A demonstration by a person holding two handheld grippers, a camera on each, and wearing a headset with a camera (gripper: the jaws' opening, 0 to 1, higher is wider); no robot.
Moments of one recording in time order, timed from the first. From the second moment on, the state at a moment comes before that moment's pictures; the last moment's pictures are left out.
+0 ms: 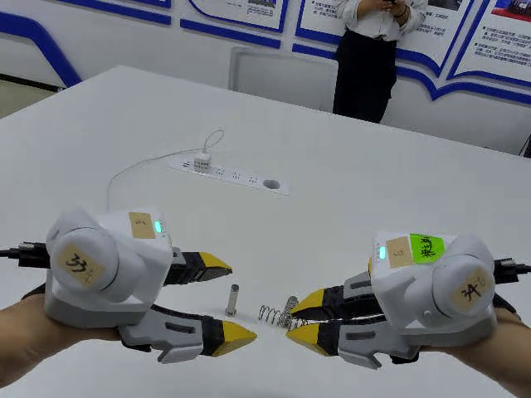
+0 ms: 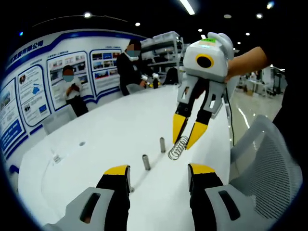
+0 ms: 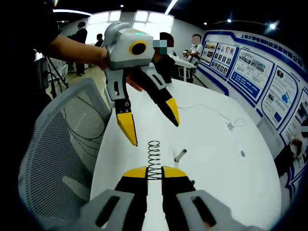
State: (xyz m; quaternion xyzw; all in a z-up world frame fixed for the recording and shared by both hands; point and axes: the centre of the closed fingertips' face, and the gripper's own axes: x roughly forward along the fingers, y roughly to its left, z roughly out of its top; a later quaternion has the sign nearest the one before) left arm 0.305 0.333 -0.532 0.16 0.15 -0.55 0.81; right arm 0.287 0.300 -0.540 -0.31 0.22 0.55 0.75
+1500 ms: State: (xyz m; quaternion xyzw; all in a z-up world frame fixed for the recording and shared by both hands) left arm 0.278 0.312 -0.539 0.24 0.12 -0.62 0.73; right arm 0.277 0.315 -0.545 -0.35 0.22 0.58 0.71
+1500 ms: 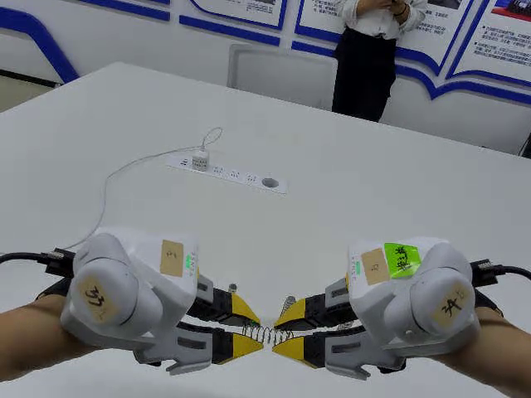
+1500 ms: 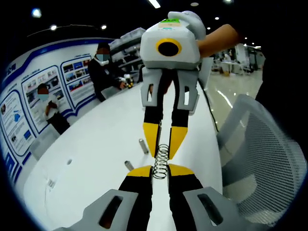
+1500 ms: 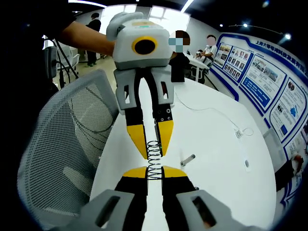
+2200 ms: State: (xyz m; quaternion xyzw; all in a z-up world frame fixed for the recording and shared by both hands) left arm 0.275 0.307 -0.526 0.23 0.09 -0.64 0.73; right arm 0.282 0.306 -0.549 -0.36 0.22 0.57 0.71
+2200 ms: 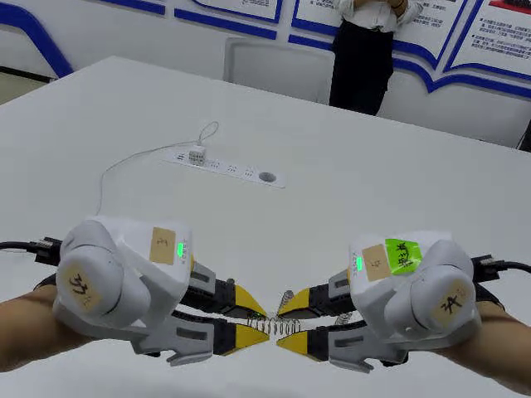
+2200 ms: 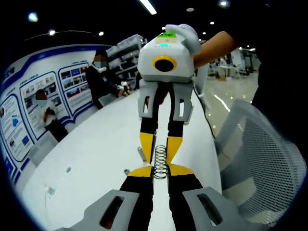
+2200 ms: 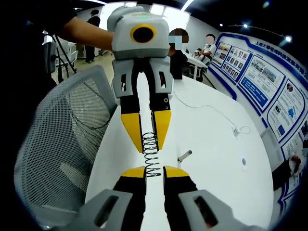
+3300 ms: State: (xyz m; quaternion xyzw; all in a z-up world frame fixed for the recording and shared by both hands) left arm 0.279 0.313 -0.530 0.23 0.10 -0.62 0.75; right arm 0.275 0.342 -0.503 -0.20 0.19 0.61 0.74
